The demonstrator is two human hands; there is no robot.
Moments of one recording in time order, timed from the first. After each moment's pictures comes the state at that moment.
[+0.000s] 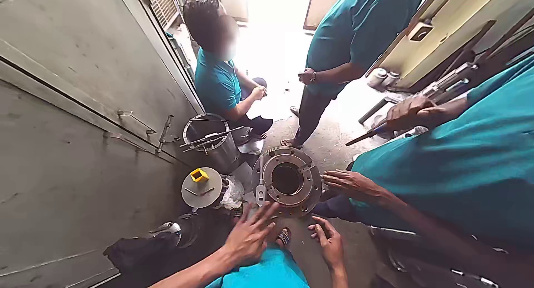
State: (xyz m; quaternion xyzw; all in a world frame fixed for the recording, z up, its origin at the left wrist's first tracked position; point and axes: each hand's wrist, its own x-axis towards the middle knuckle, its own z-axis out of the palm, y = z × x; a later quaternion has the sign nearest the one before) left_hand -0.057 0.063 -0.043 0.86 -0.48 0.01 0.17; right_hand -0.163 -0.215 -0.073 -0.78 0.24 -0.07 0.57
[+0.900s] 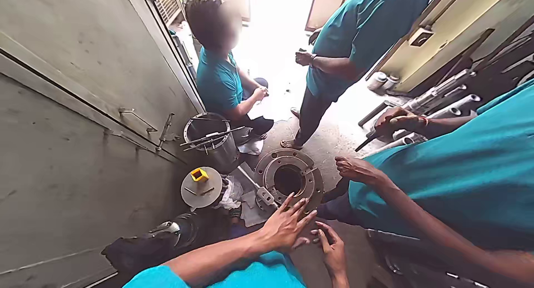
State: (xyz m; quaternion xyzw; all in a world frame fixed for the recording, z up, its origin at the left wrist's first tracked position) left_hand -0.034 -0.038 -0.035 0.80 -0.56 -0.15 0.16; right_hand -0.173 -0.211 -0.076 -0.77 0.27 -0.09 0.57
